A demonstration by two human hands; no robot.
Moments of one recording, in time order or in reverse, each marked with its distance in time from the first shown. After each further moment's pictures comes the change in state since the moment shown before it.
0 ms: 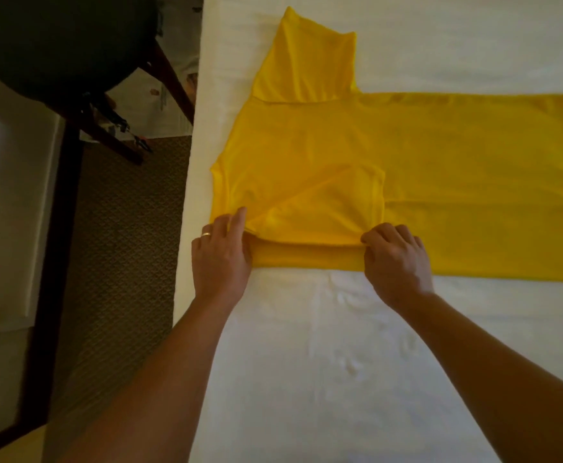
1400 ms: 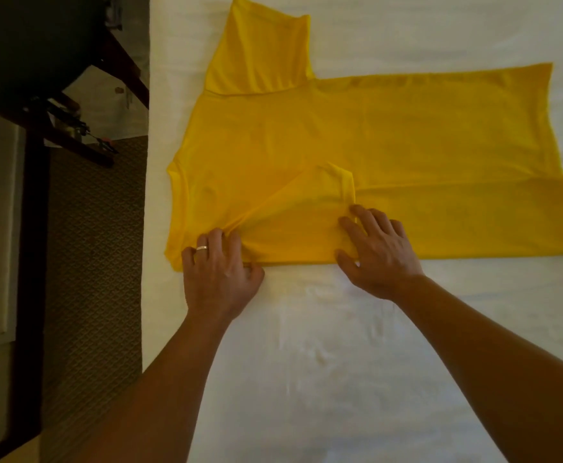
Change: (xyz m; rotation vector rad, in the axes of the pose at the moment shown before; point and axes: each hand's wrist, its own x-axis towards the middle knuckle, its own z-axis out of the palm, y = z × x) left_hand -0.025 0.045 0.009 0.282 -0.115 0.137; right_hand -0.007 0.043 -0.019 -0.070 -0.403 -0.079
